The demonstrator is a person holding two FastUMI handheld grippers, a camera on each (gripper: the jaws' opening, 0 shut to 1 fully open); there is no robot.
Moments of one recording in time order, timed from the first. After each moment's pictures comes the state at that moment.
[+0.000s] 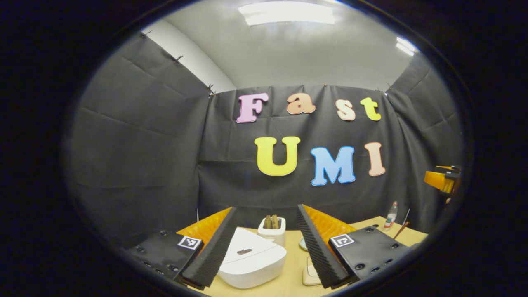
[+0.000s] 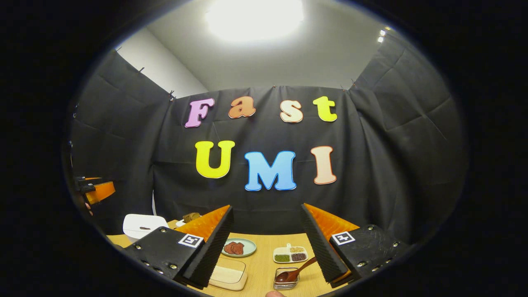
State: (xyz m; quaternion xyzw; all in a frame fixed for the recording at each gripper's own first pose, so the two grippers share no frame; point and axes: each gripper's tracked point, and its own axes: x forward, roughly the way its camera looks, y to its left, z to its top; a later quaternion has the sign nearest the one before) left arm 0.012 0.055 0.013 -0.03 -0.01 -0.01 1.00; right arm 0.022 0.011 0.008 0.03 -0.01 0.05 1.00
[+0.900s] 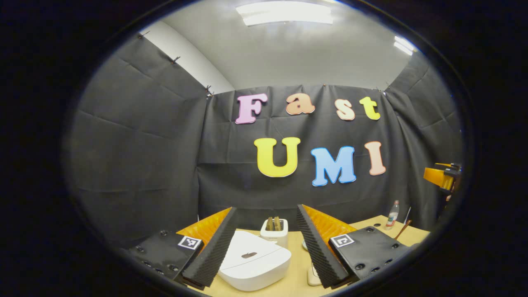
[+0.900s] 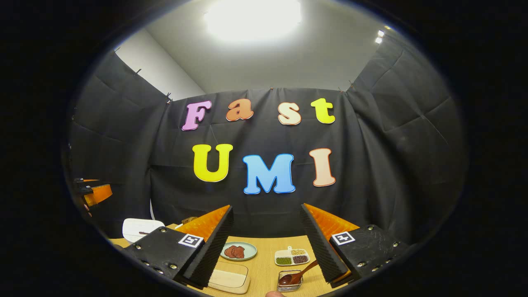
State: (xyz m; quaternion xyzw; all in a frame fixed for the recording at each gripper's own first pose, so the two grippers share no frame) left arm 0.024 0.067 0.025 -0.02 -0.02 -0.02 1.00; right arm 0.030 0.017 0.012 0.03 -0.02 0.04 1.00
